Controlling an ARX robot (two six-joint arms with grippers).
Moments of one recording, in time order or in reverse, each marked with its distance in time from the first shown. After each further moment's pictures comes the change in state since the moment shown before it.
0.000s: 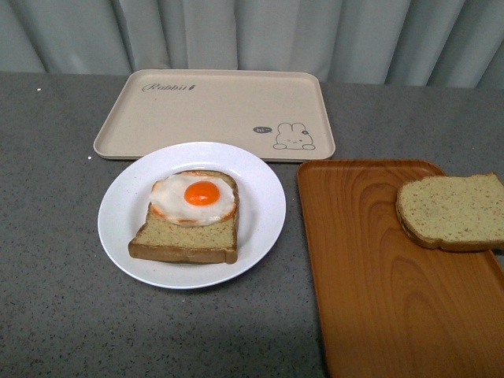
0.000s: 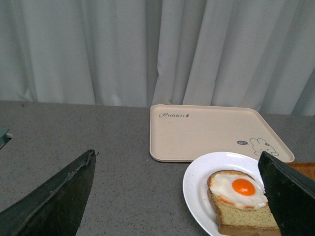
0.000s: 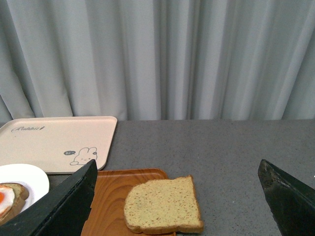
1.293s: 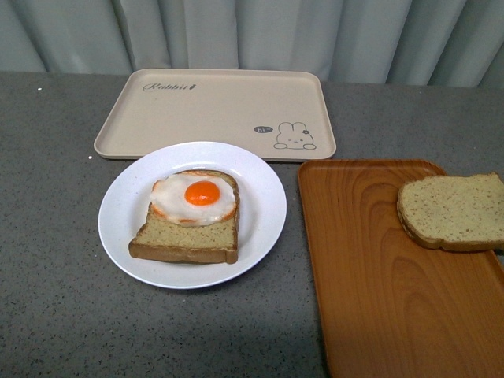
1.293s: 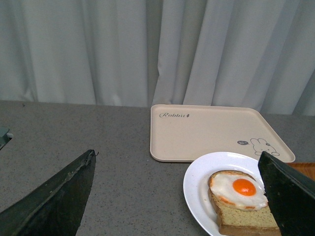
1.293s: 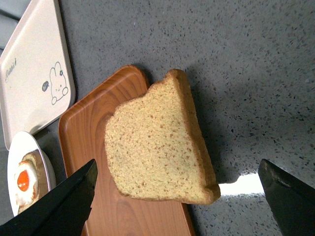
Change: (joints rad) left arm 0.000 0.000 0.000 0.000 0.000 0.000; right arm -0.463 1.952 0.927 -0.039 -0.694 0.157
